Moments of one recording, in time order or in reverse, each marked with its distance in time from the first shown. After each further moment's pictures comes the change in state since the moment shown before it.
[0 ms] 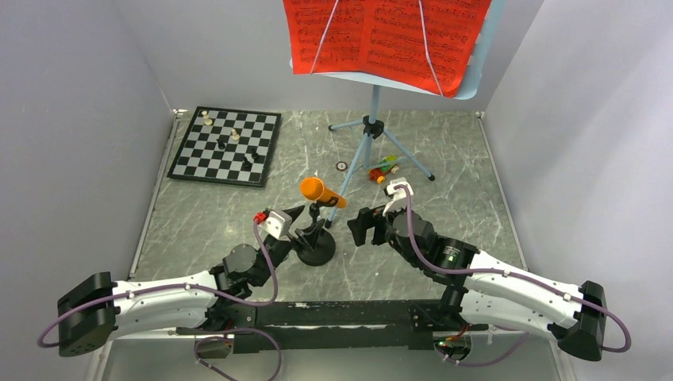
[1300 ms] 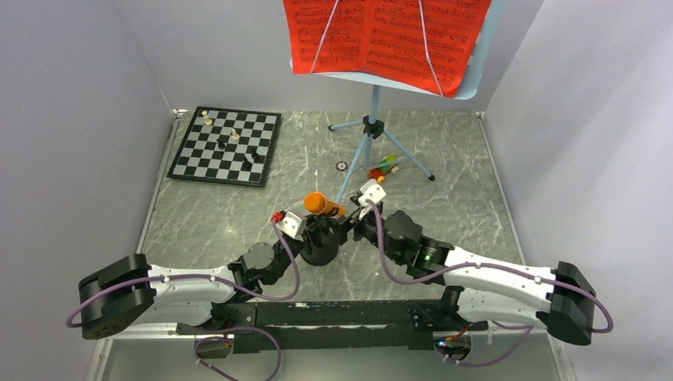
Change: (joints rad) left arm 0.013 0.249 -0.001 0.144 0.031 -0.026; right arm 0.036 0.140 -0.063 0.477 -0.116 -0.374
